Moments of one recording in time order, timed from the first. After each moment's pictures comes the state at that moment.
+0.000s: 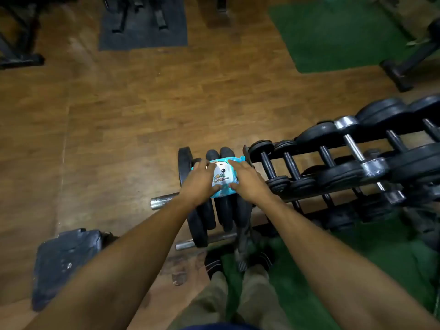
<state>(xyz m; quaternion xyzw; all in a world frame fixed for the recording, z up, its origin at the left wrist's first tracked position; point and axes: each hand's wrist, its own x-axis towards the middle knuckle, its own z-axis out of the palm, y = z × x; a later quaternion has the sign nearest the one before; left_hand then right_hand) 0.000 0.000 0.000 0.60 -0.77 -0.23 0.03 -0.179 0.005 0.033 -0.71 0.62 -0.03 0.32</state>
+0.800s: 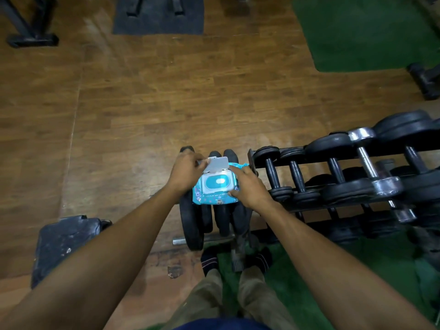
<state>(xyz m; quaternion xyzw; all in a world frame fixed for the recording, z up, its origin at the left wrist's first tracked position) 0.021 -0.044 0.013 0.69 -0.63 -0.30 0.18 -0.195 -0.017 0.009 -0.71 0.60 0.00 0.35</state>
